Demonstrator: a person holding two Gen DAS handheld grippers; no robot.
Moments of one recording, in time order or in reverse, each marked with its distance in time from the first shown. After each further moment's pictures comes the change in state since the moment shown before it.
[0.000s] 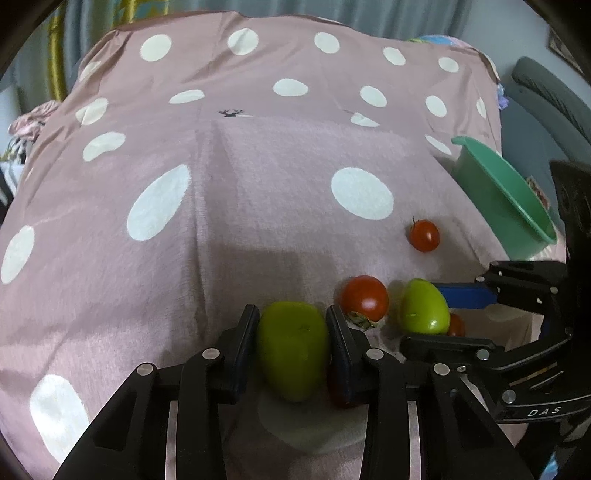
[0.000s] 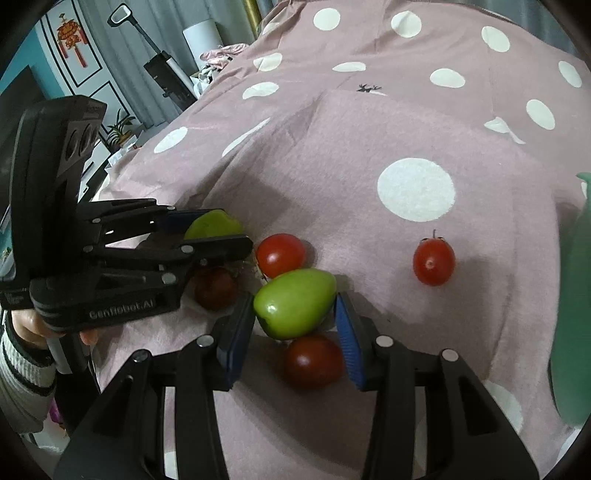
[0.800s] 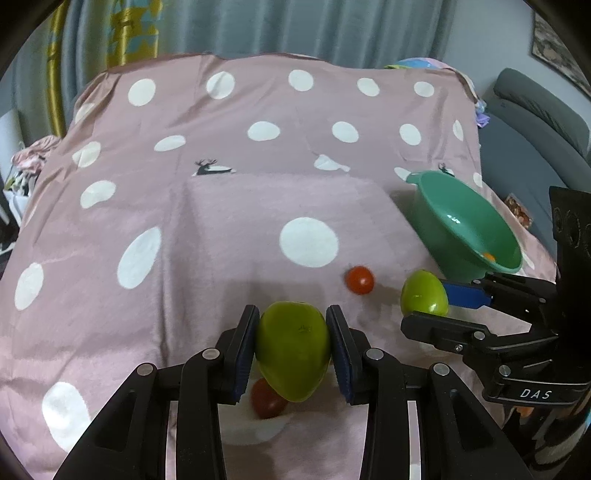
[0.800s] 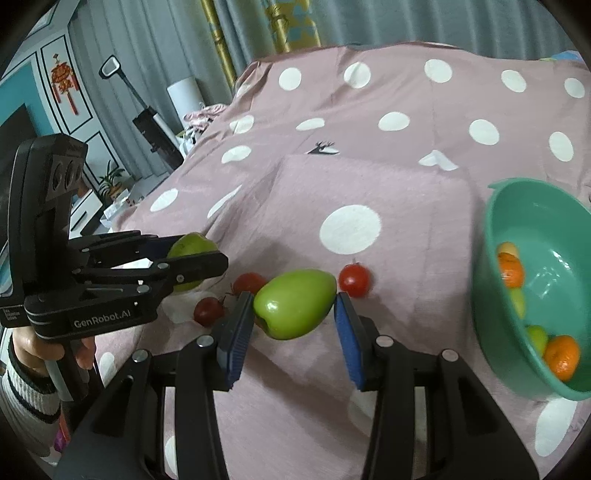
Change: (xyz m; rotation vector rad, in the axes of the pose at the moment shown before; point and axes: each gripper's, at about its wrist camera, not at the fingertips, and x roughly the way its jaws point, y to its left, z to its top) left arm -0.038 -0.052 0.022 0.036 -0.103 -0.012; right arm -0.072 -0.028 -0.014 0.085 -0.210 -0.048
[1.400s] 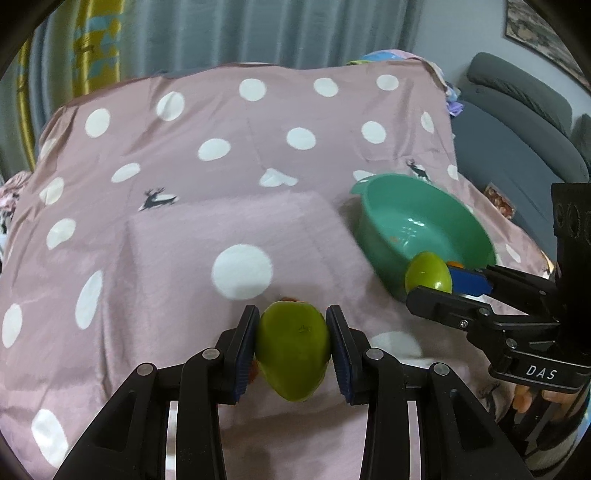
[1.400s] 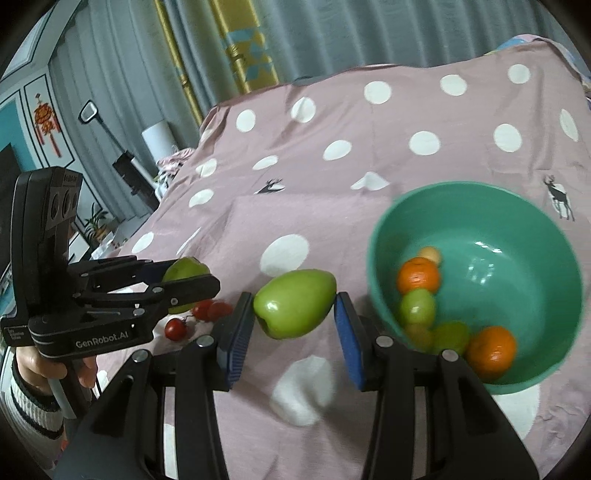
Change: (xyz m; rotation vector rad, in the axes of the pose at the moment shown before) left arm 0.012 -0.067 0.027 0.088 -0.013 -0.042; right arm -0.056 -0.057 -0.009 0.105 -0.131 -0.065
